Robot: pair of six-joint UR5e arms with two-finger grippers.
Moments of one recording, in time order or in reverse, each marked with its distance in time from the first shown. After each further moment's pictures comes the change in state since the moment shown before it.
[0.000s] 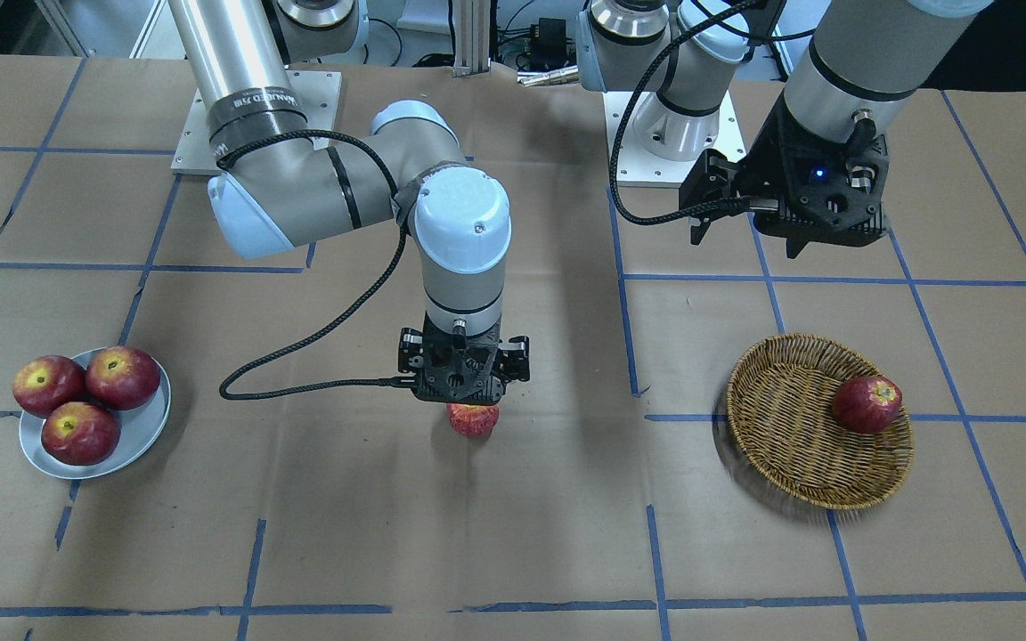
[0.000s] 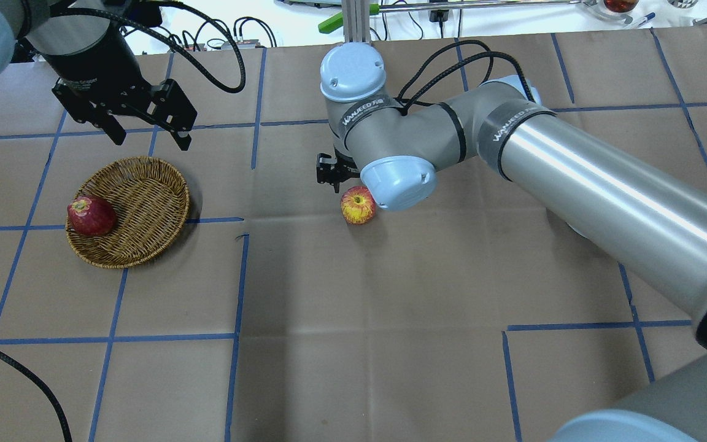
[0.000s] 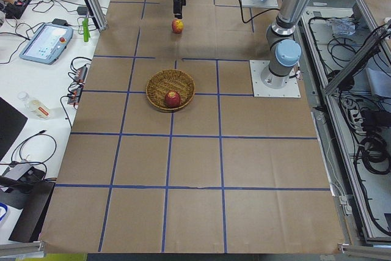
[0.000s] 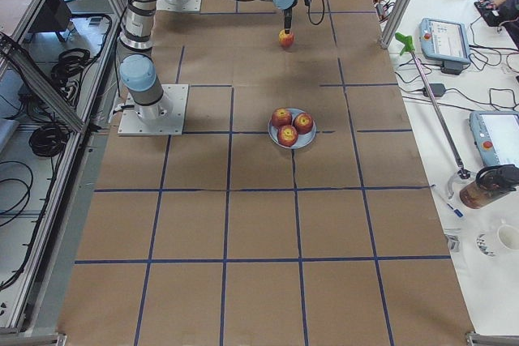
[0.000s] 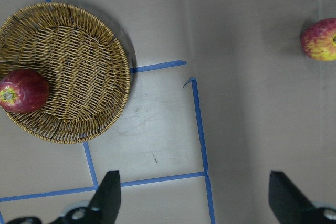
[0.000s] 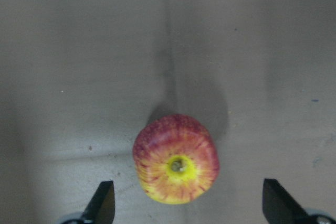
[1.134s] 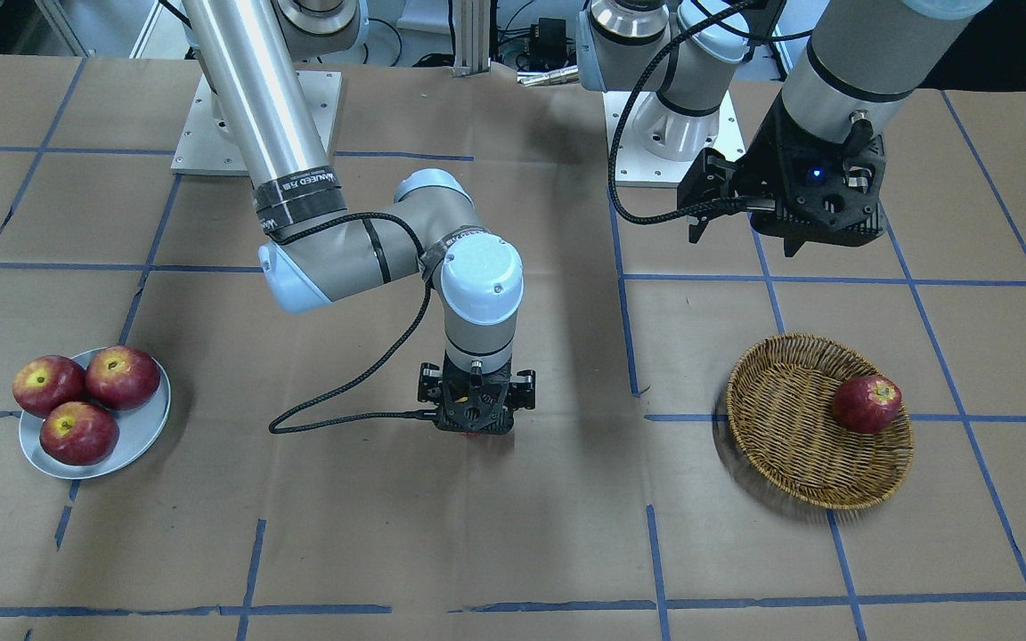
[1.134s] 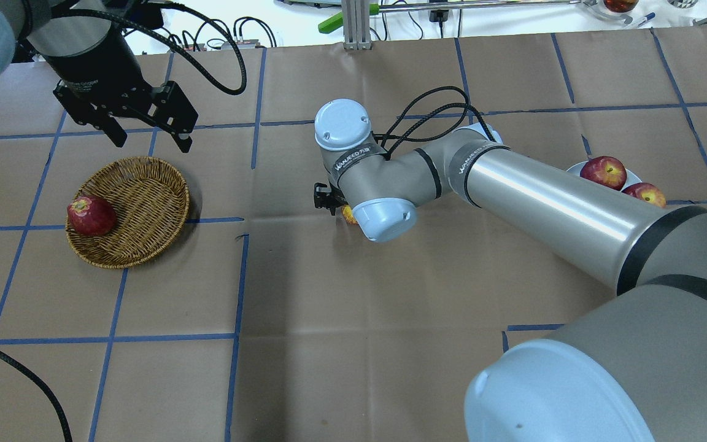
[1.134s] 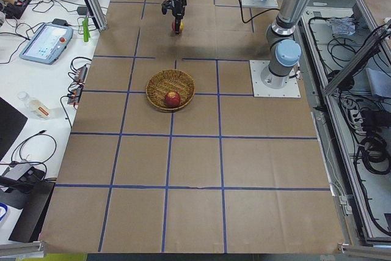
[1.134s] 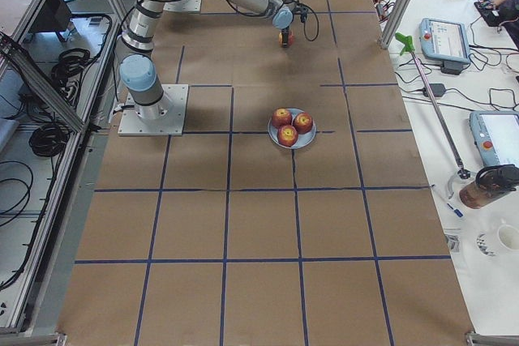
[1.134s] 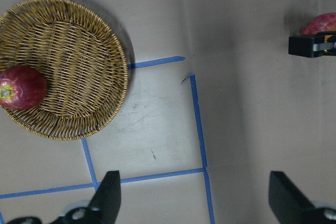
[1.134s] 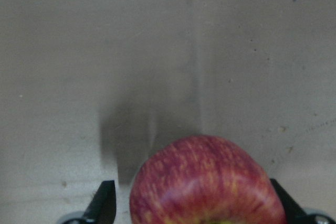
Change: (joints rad) left arm -0.001 0.000 -0.001 -0.006 0.000 0.000; right arm 0.012 0.111 0.052 -0.162 -0.012 0.008
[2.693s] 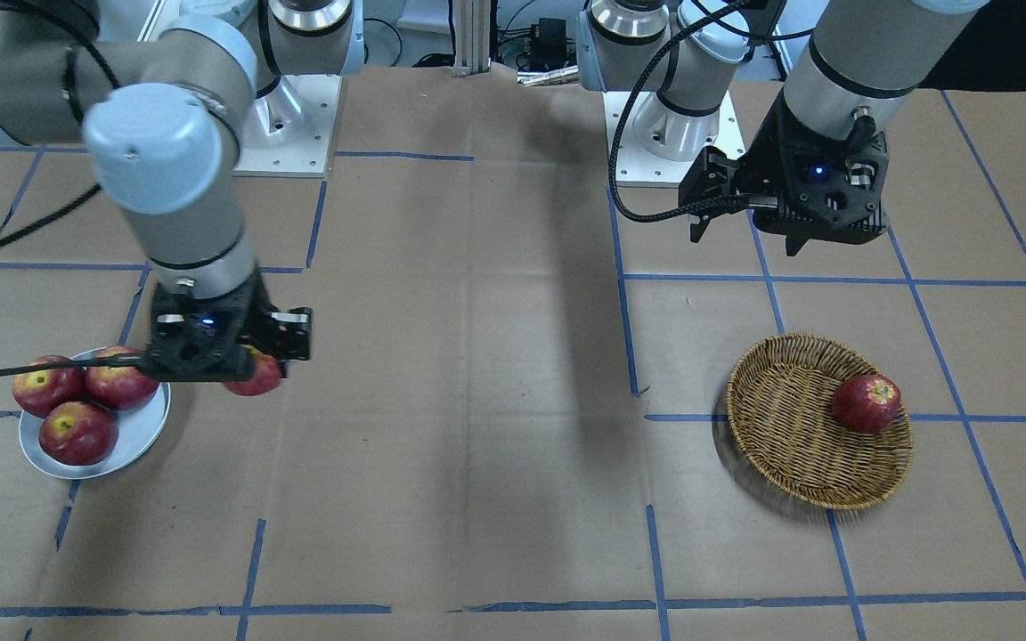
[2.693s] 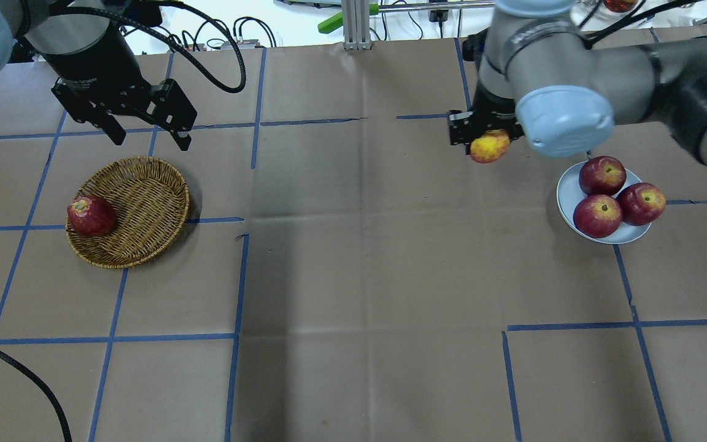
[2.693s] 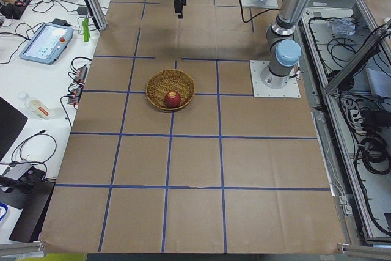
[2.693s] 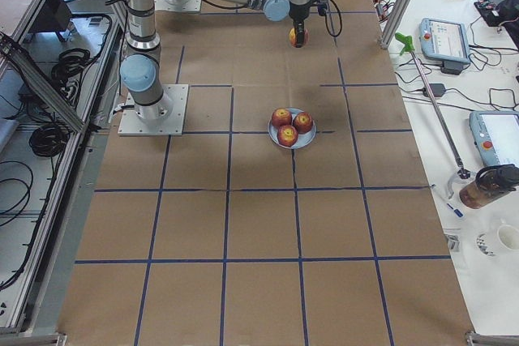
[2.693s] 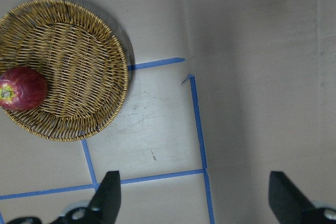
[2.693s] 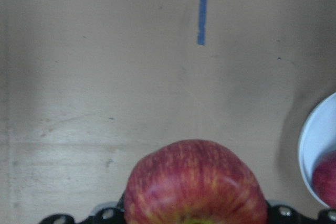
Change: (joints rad) left arm 0.000 0.001 0.004 0.001 0.001 0.001; right arm -0.434 -0.410 0.067 0.333 -0.009 -0.573
